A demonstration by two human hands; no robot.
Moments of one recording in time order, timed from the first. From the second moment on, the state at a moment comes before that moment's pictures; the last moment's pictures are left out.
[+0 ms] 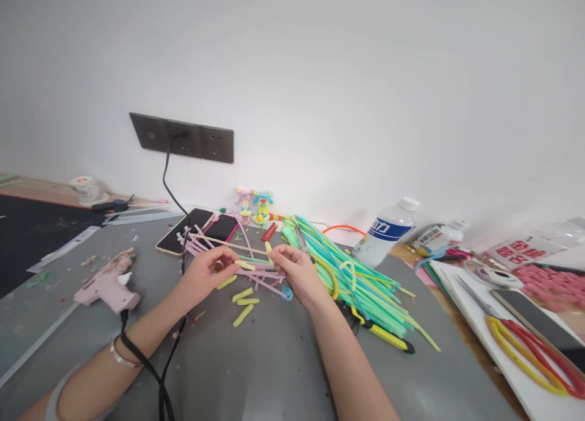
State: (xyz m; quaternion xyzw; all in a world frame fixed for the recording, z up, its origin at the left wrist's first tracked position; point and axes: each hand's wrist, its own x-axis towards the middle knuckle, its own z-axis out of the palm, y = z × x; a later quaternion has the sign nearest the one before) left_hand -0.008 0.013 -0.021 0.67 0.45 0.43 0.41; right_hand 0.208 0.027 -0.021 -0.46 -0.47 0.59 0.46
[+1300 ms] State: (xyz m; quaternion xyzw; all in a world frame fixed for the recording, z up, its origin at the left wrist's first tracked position) left_hand -0.008 0.012 -0.026 0.68 0.44 0.39 0.43; right_hand 0.198 0.018 -0.017 -0.46 -0.66 0.47 0.36
